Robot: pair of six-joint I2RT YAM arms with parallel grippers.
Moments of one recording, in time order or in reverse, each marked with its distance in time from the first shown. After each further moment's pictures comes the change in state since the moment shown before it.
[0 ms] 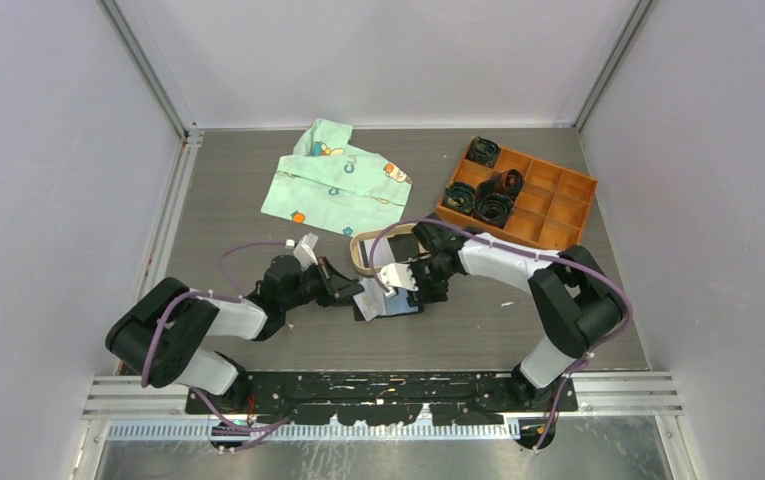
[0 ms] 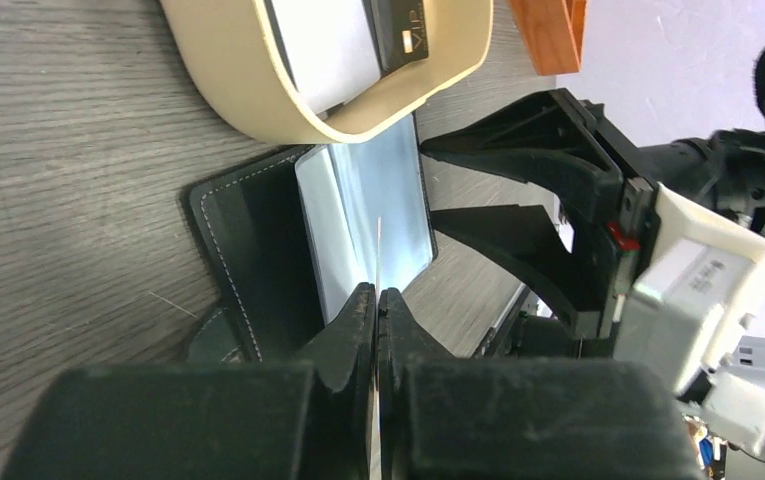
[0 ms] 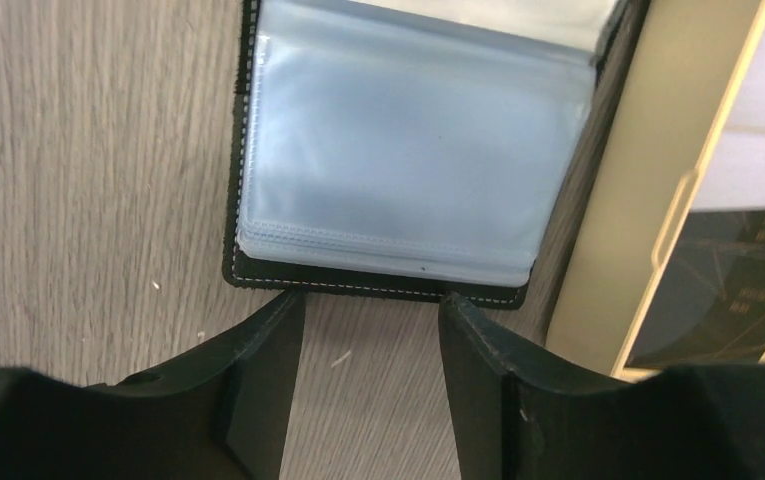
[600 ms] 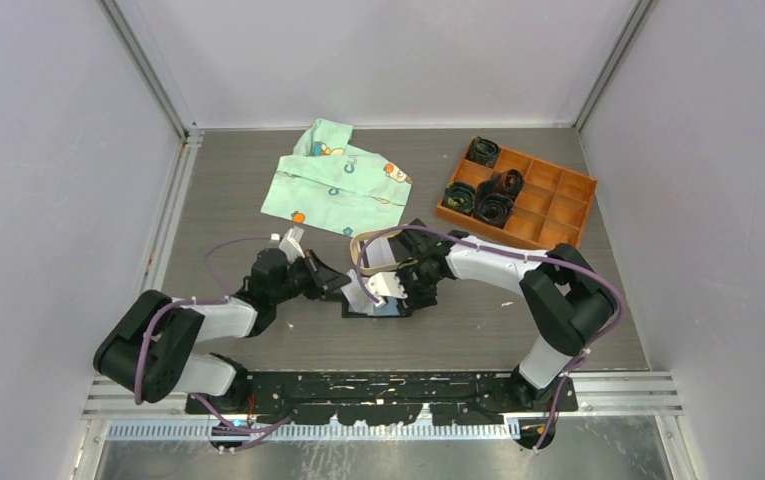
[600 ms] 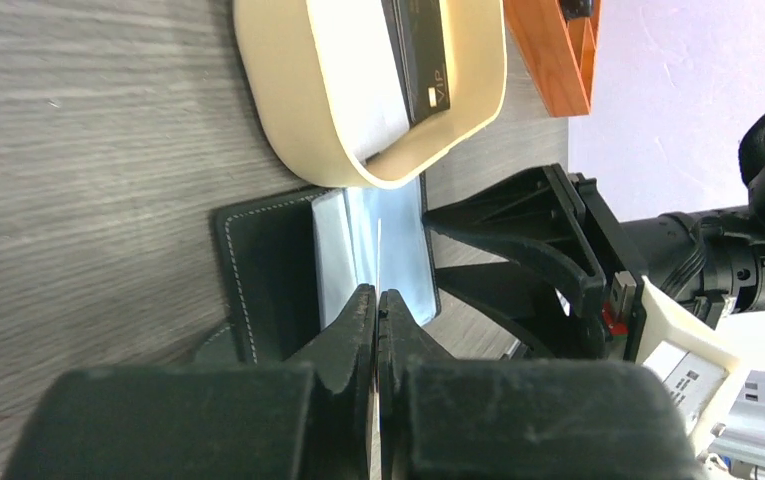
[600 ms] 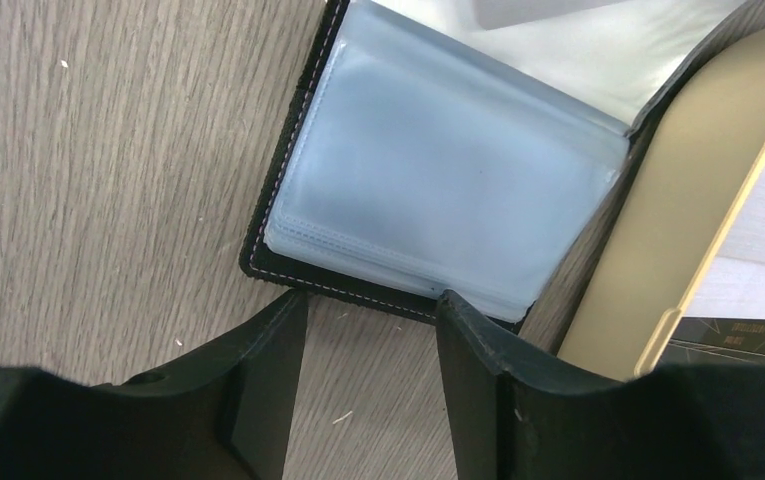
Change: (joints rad) left arm 0.095 -0.056 0.001 -0.079 0.023 0.050; right arm 0.109 0.039 0.040 0.000 -0.005 -0.007
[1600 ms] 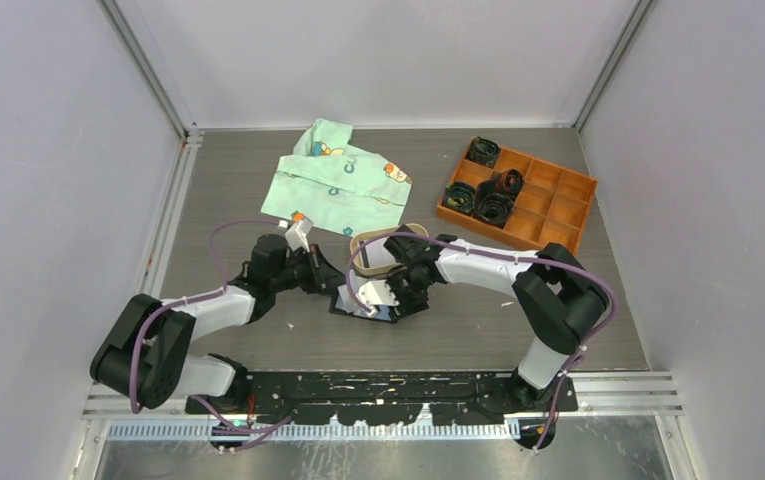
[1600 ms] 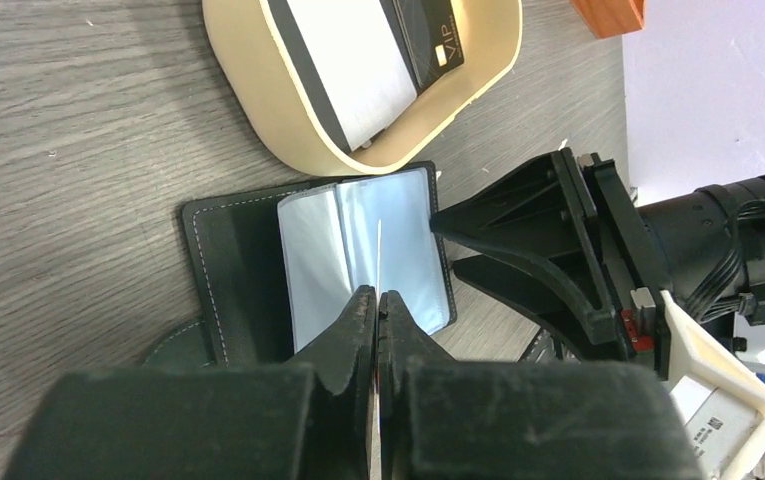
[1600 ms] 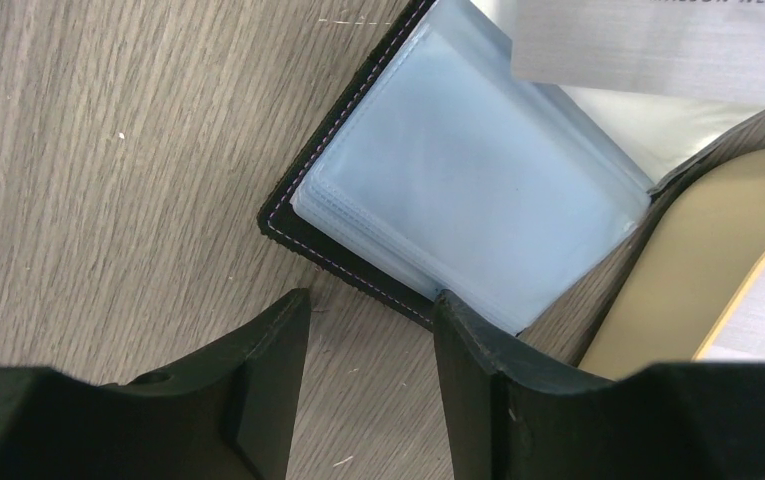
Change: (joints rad) left arm 0.069 -0.049 0.121 -0.277 0.133 0.254; right arm 0.076 0.032 0.034 -0.013 -0.007 -0.002
